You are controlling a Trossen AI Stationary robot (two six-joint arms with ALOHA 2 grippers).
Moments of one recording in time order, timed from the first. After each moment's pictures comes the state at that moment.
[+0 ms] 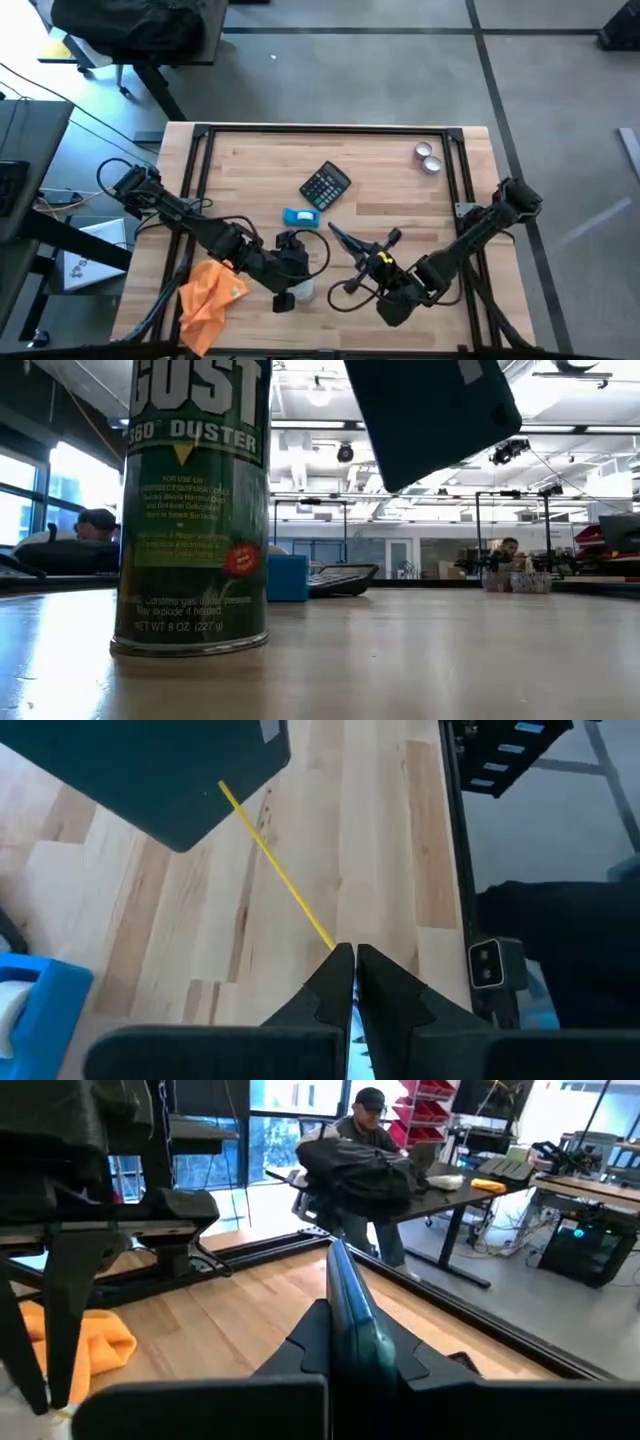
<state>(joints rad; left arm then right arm) -0.54 1.68 1.46 -0.70 -0.27 -0.54 0.68 1.72 1.33 -0.22 1.36 0.52</state>
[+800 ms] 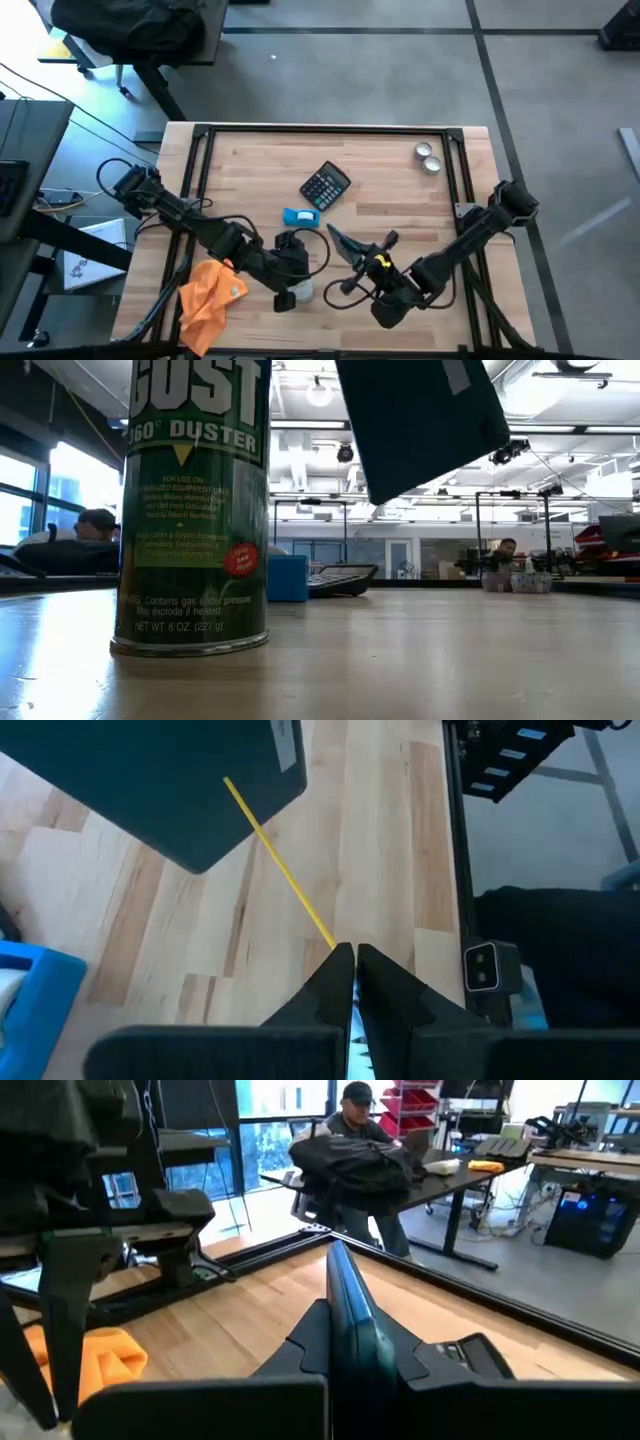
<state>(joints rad) -0.53 1.68 1.46 -0.70 -0.26 -0.58 0.67 1.76 1.33 -0.22 1.37 0.67</state>
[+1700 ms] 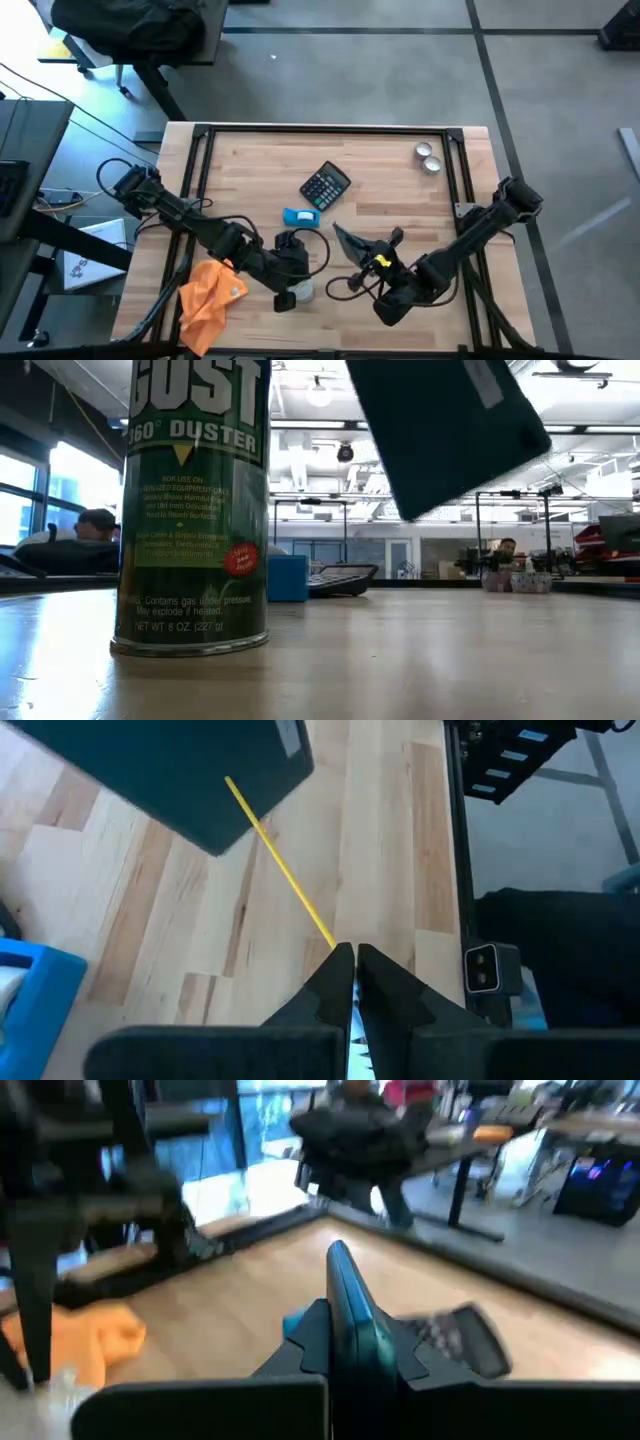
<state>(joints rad) -0.52 1.68 1.46 -0.70 -0.27 -0.58 0.69 1.69 1.33 -0.49 1.36 0.88</state>
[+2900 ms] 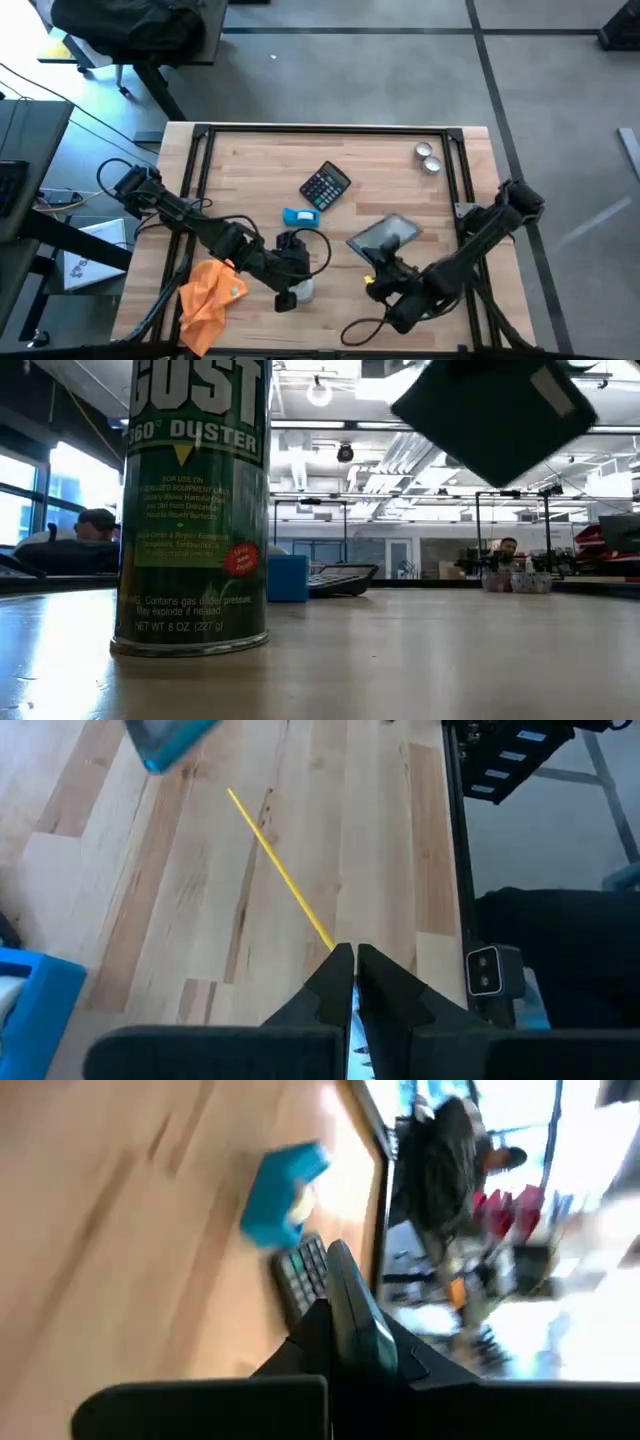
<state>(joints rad) -0.52 1.68 1.45 -0.68 -0.27 -0.56 0.74 1.77 1.33 -0.89 1.09 -0.17</state>
